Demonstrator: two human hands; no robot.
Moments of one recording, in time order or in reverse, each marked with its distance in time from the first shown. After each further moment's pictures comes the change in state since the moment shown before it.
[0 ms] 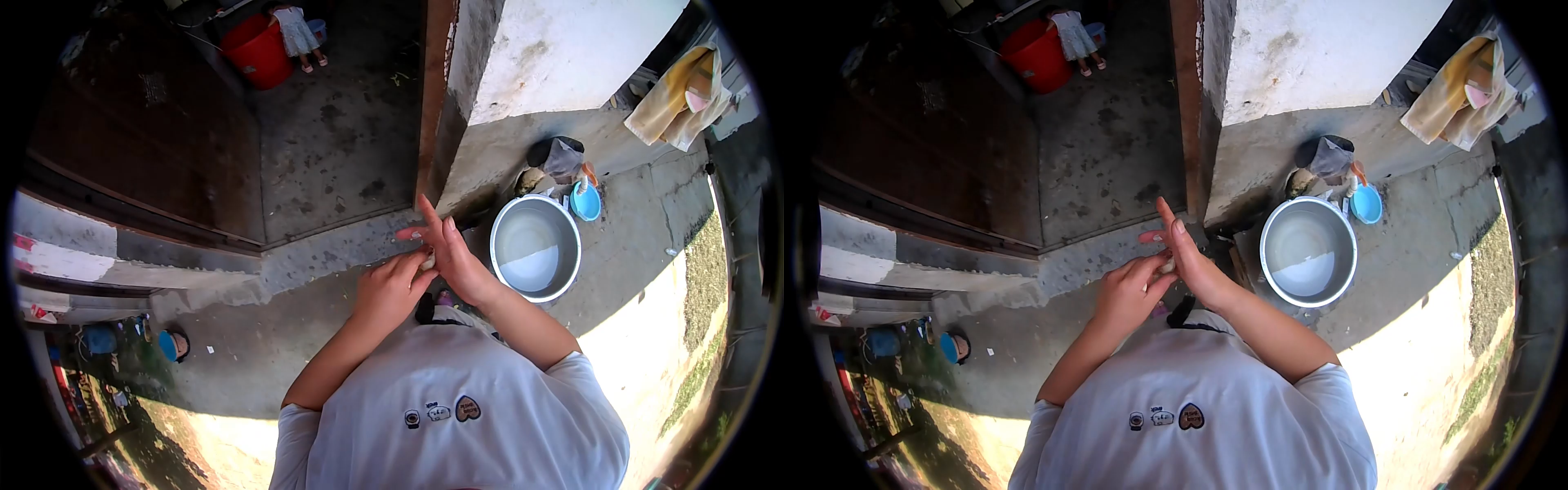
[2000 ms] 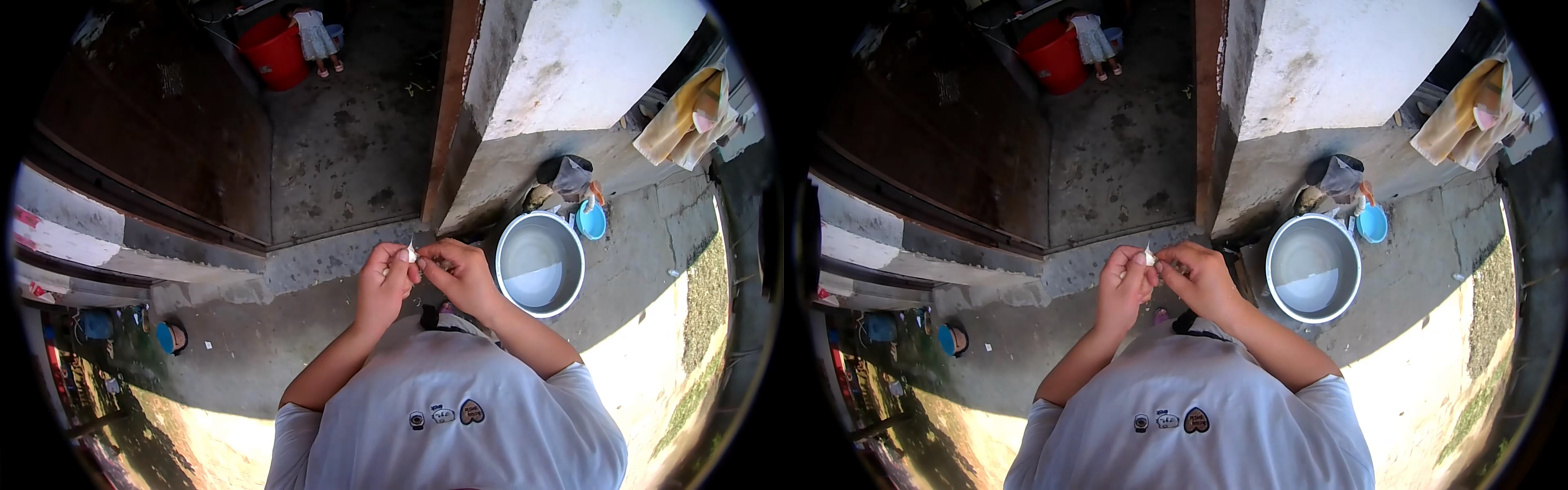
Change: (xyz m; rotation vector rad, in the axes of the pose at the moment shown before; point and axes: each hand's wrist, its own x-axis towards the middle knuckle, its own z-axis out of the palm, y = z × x) left_hand -0.001 -0.010 -0.003 -1.157 0.156 -0.593; right_hand -0.003 -0.002 0.009 -0.739 0.228 -0.410
